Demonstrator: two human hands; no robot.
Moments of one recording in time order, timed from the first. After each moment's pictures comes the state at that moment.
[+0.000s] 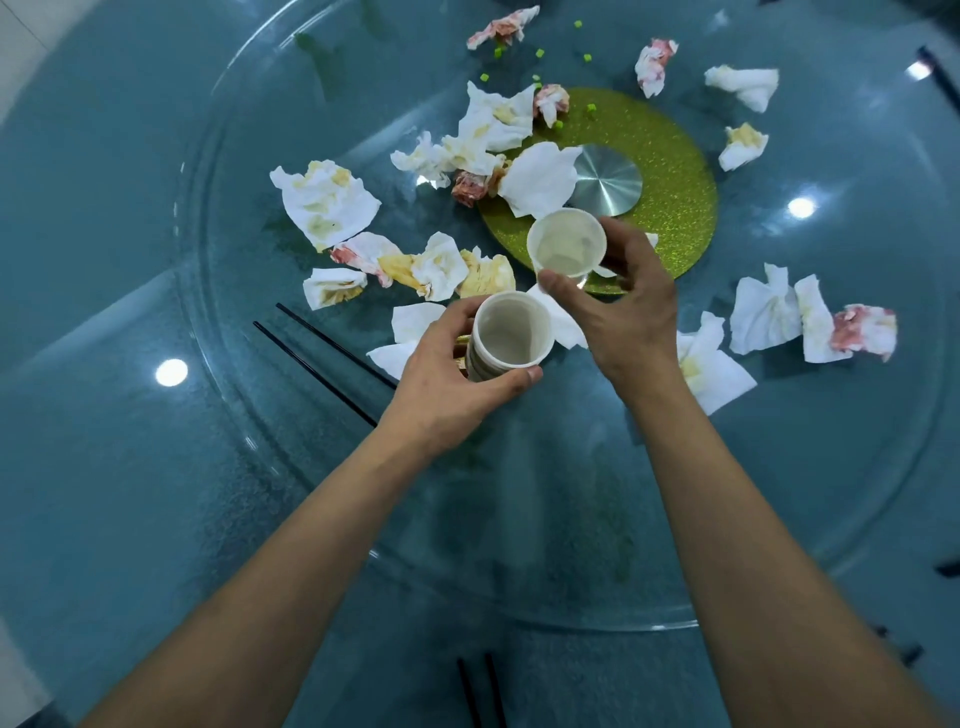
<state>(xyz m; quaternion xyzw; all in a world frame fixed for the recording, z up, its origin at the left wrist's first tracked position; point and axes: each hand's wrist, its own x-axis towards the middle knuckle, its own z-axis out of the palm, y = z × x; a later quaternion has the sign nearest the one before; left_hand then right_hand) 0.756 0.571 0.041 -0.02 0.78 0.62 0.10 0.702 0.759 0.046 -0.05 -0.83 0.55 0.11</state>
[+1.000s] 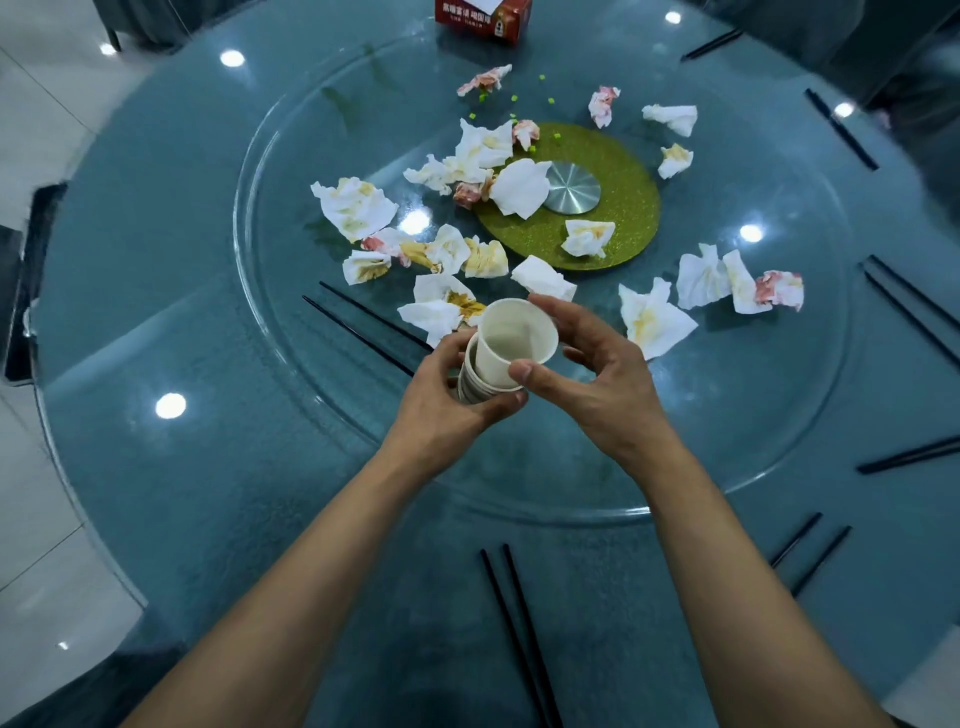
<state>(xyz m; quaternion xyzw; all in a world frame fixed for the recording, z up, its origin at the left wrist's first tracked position) 0.889 0.537 0.084 0.00 0.76 0.64 0.11 0.892 0.722 0.127 0.02 -0.82 0.58 -0.02</state>
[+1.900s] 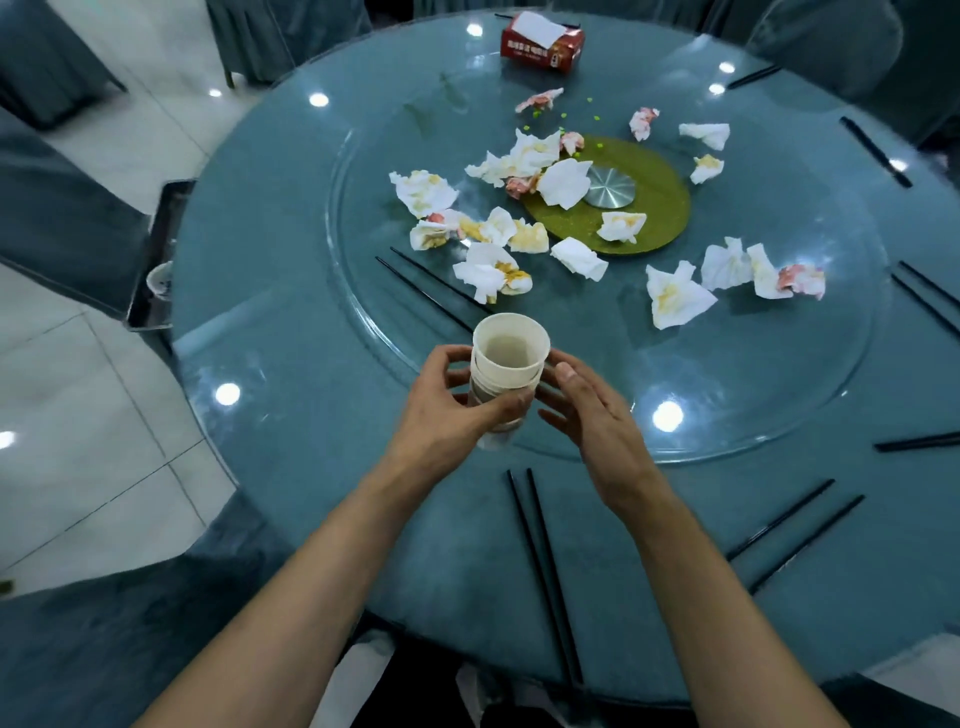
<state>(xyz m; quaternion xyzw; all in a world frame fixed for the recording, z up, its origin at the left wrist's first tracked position) 1.031 0.514 0.107 -0.10 0.75 0.65 0.07 1.034 0.692 0.113 -0.03 -0.69 0.71 -0.12</state>
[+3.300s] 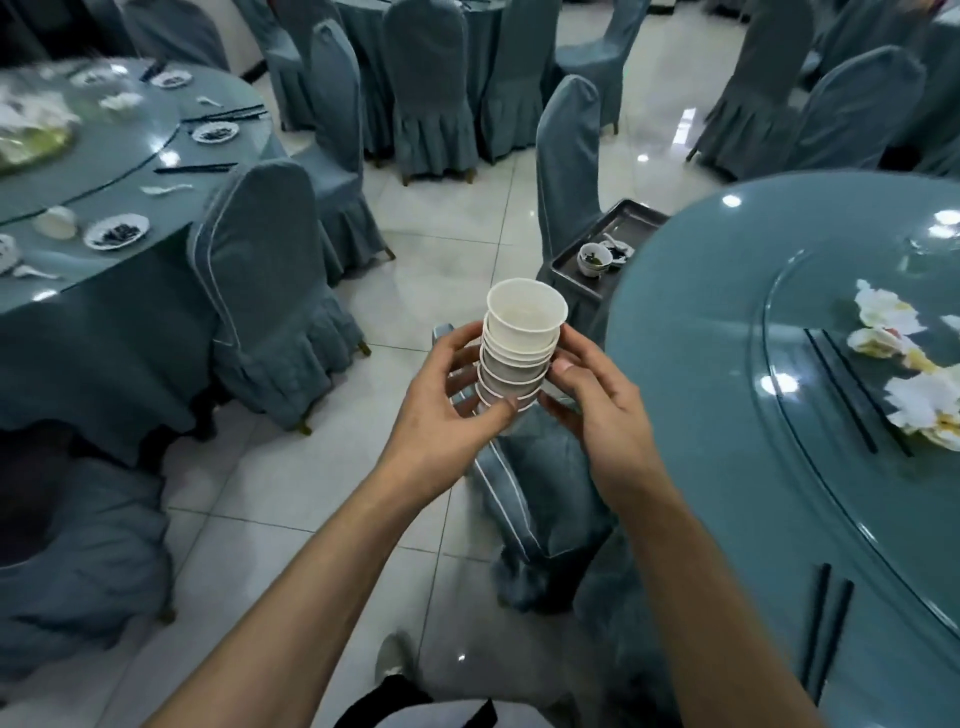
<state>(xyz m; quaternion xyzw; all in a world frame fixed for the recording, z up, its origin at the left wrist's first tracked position) 1.418 0.291 0.184 -0.29 0.67 0.62 -0.30 1.280 0.384 0.178 0.26 -0.56 0.70 -0.36</state>
